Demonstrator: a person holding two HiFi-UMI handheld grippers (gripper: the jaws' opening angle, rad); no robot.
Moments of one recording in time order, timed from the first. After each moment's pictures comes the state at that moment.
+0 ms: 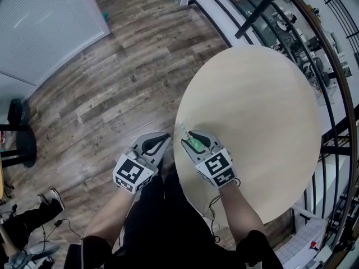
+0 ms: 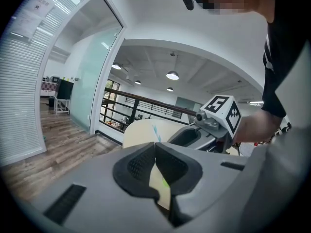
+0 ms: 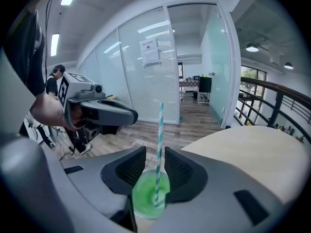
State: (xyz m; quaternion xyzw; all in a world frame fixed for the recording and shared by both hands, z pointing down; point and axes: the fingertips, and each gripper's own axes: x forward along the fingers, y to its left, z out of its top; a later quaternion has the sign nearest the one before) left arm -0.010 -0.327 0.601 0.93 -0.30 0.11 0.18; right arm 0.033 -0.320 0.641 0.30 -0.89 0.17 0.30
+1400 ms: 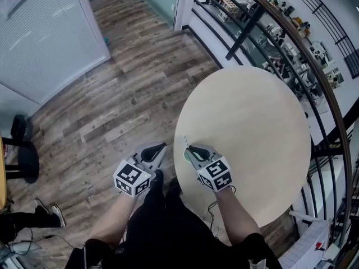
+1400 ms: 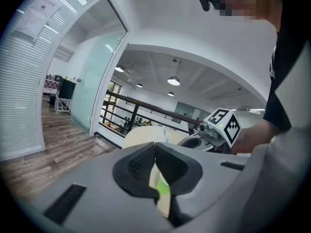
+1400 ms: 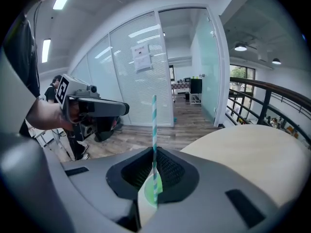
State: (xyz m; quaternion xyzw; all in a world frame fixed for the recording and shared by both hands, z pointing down) left arm -0.037 -0.318 0.545 0.93 -0.30 0.08 0.20; right arm 0.036 -0.306 0.599 0.35 -0.87 0.20 0.27
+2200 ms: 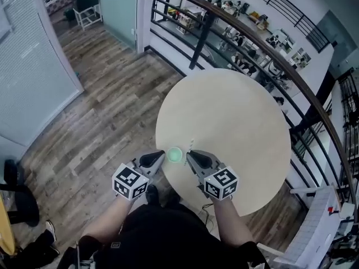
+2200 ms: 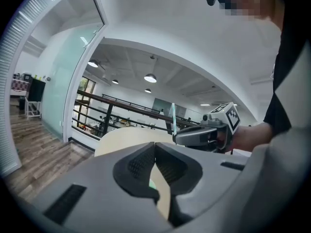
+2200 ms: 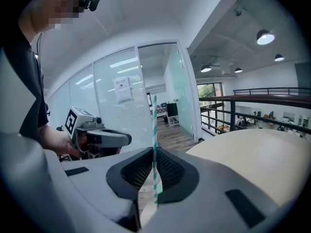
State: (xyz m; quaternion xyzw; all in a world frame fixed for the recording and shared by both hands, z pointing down) left arm -0.007 -0.285 0.486 0.97 -0.15 0.09 0.16; right arm 0.068 -0.262 0.483 0.50 -0.84 0.18 0.11
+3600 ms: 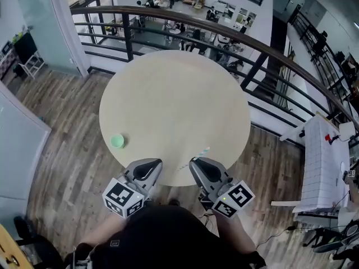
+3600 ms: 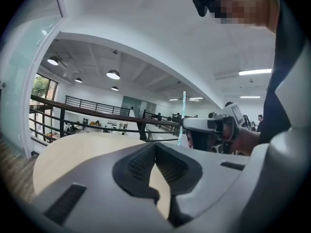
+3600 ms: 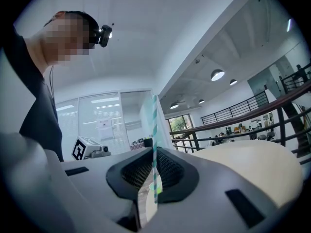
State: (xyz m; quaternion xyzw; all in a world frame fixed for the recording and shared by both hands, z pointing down) left arm 0.145 -0.015 0.386 0.99 0.02 0.10 0.09; right arm 0.206 0.044 0.339 0.66 -0.74 0.10 -0.09
